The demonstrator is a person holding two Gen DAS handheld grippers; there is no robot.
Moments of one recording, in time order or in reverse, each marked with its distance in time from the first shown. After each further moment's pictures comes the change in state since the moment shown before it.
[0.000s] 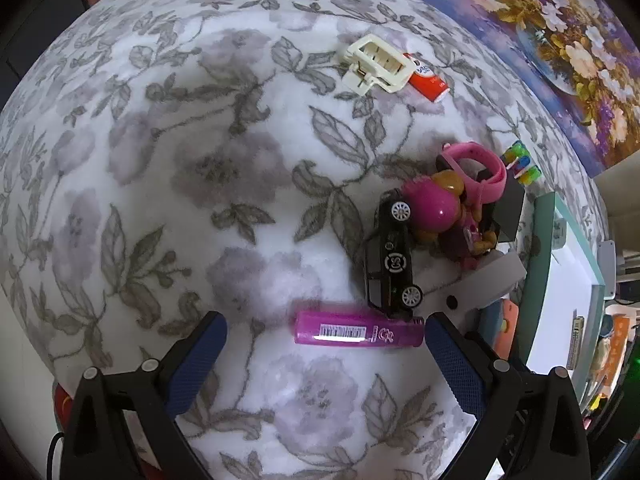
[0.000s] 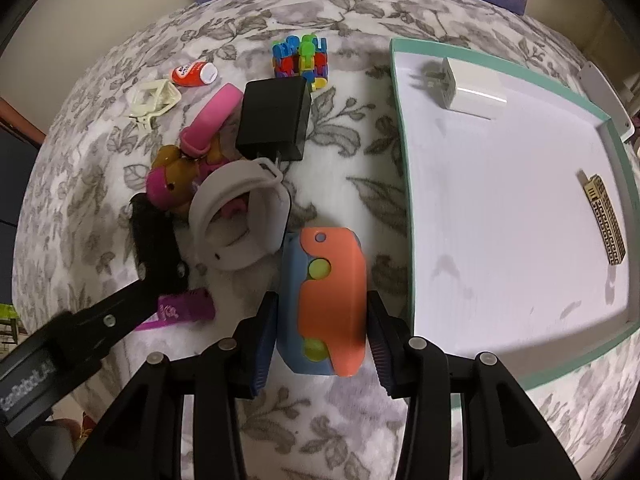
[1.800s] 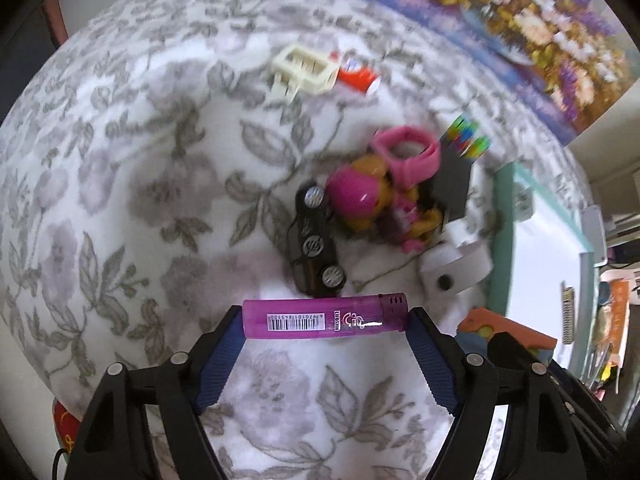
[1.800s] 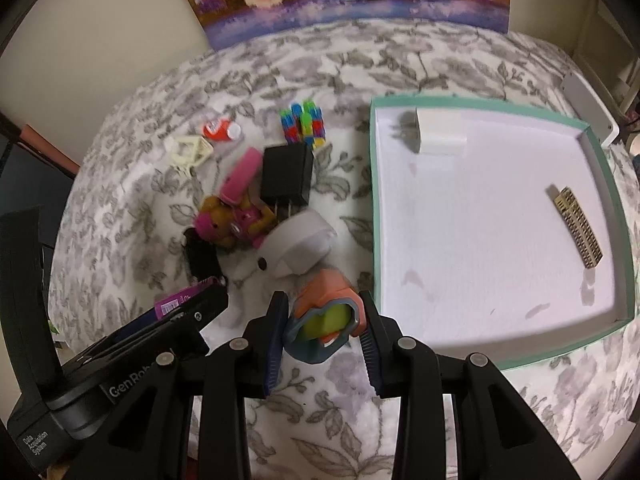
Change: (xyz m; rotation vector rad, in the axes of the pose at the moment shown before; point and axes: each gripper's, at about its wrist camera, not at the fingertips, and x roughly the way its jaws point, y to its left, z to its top) left arm 0.006 -0.076 0.004 0.131 -0.069 -0.038; right arm -0.068 -0.026 0.000 0.031 -0.103 0.106
